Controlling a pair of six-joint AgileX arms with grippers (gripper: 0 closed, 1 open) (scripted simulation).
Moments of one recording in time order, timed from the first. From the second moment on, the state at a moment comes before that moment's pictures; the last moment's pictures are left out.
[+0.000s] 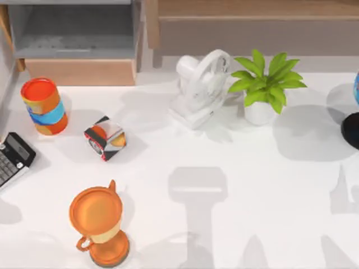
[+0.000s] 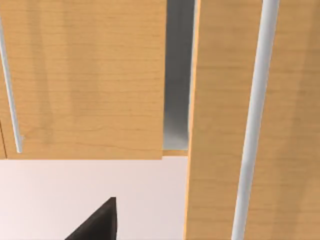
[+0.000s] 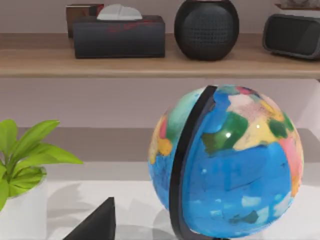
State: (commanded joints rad) left arm 0.74 2.02 0.45 1.52 0.75 1.60; right arm 0.00 0.00 0.00 0.00 0.00 0.00
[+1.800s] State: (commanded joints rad) left arm 0.60 2.23 2.05 -0.65 0.08 0.77; right arm 0.00 0.00 0.00 0.00 0.00 0.00
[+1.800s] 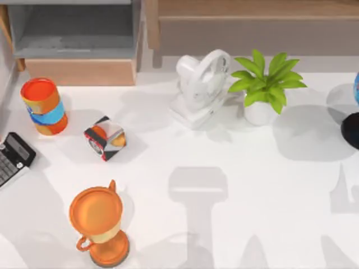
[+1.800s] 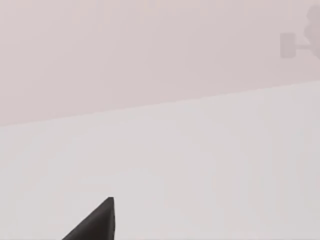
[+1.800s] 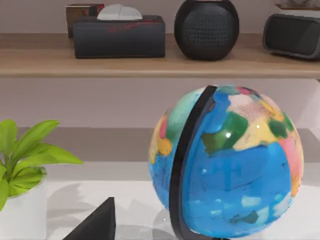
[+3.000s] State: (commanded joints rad) left arm 0.37 2.41 2.36 -1.33 0.08 0.38; right arm 0.00 0.00 0.00 0.00 0.00 0.00
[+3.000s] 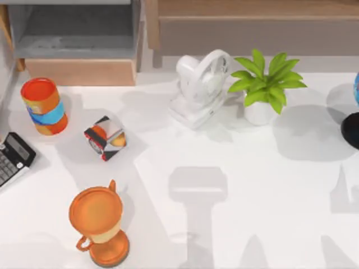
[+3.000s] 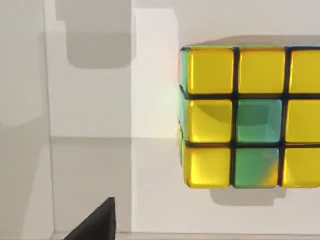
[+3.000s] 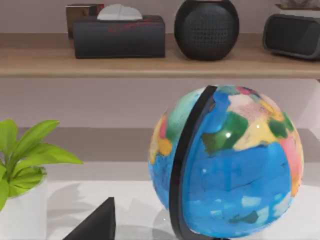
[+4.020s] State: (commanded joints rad) left arm 0.34 2.51 2.29 -1.17 0.08 0.35; right arm 0.00 0.00 0.00 0.00 0.00 0.00
